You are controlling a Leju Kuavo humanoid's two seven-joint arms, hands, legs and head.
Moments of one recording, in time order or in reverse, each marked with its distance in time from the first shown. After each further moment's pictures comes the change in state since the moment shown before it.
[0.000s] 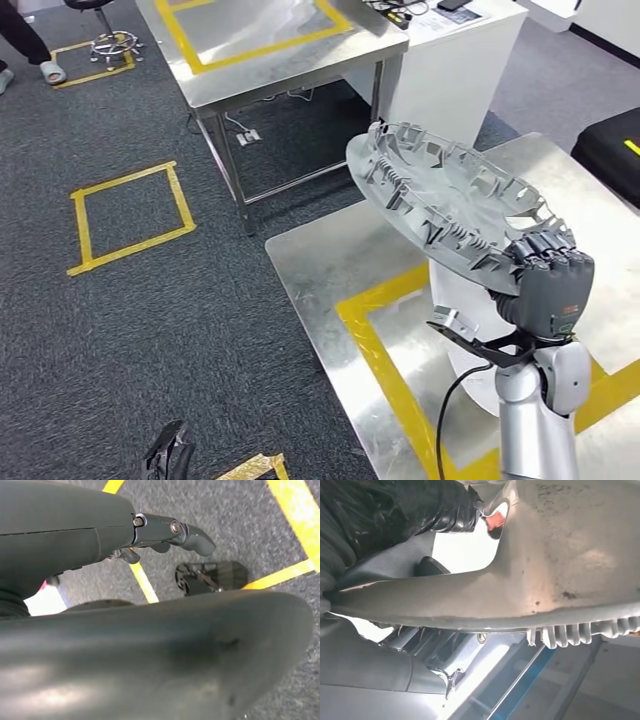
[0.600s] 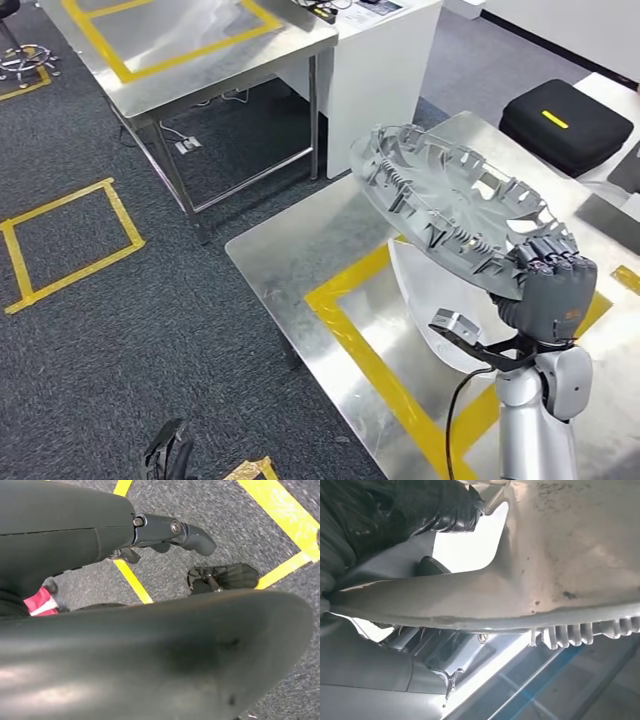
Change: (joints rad) left arm 0.000 -0.010 -0.002 0.002 -0.008 -0.005 -0.004; right arm 0.006 0.001 0.000 0.002 -0.008 0.000 0.000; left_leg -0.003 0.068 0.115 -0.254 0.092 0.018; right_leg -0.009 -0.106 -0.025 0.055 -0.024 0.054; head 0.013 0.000
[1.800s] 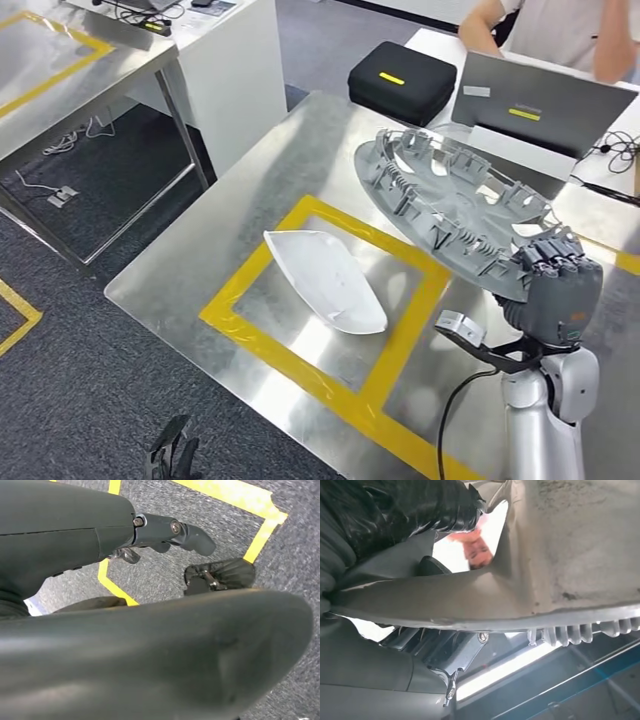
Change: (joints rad) left arm -0.003 -0.006 -0.002 0.002 -0.008 -0.001 -0.014; right arm 0.002 -0.001 -0.003 0.003 0.003 0.000 0.000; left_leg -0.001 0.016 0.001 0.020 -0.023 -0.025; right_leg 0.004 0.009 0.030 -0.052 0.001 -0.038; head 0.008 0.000
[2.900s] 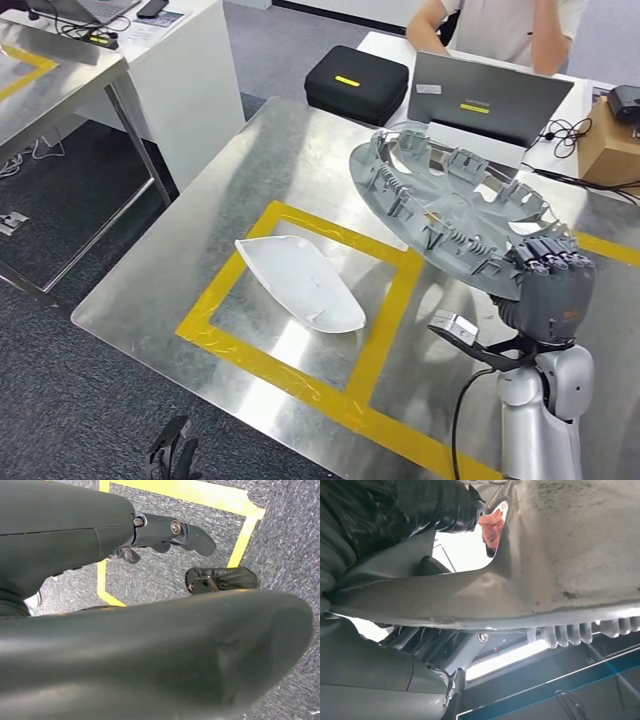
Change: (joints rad) left arm -0.002 -0.002 -0.003 0.001 -0.005 0.001 -0.002; right arm -0.003 0.000 0.000 0.005 0.034 0.000 0.000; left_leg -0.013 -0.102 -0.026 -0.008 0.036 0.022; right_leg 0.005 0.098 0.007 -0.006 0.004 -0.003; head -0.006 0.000
